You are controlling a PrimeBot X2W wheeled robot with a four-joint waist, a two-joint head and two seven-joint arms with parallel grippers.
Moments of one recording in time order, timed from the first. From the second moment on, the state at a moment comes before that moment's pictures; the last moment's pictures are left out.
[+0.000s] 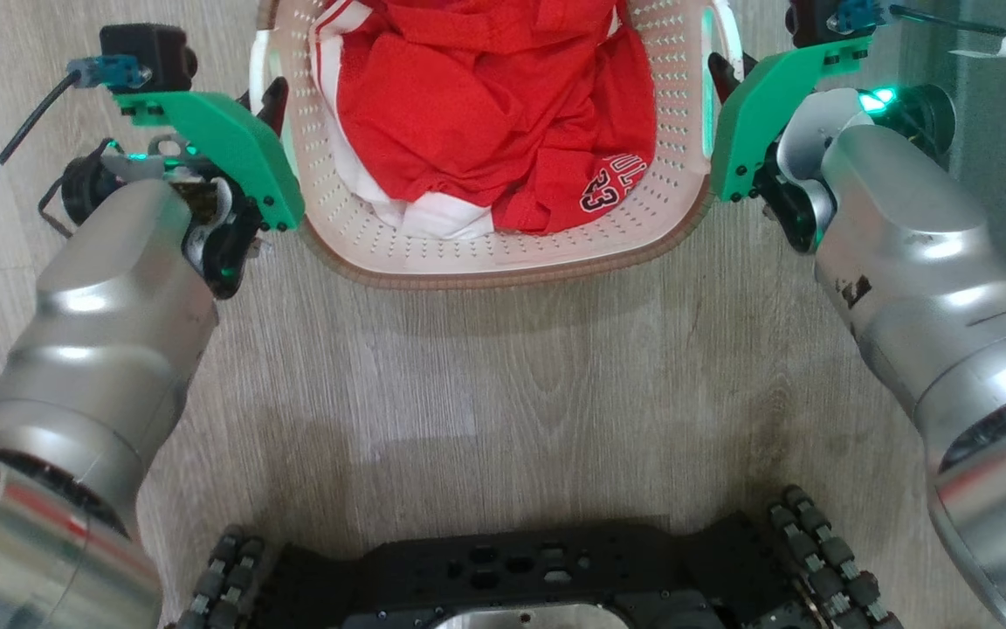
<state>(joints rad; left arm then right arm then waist) -1.11 0.15 -0.95 1.19 -1.12 -0.13 -0.13 -1.20 -0.06 0.71 1.29 0.73 0.13 -0.06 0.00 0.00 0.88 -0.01</state>
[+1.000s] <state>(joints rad) -1.13 0.17 -1.03 1.17 -1.20 -0.13 -0.17 -1.14 -0.07 0.73 1.23 0.75 0.13 0.00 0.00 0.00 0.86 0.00</state>
